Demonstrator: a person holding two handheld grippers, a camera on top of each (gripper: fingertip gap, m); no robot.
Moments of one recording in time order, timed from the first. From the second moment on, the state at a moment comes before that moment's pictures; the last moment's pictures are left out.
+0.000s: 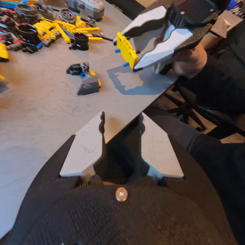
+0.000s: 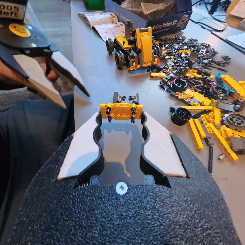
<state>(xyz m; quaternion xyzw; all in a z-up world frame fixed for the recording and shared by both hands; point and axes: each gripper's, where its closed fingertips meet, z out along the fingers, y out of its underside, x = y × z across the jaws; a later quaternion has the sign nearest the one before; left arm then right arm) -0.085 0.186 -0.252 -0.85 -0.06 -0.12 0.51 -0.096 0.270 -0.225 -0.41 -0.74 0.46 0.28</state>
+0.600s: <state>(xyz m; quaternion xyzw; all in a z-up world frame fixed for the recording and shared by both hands) -0.129 0.247 -0.272 -0.94 0.09 -0.01 0.34 -0.104 0.283 -0.211 -0.44 -0.69 0.53 0.22</state>
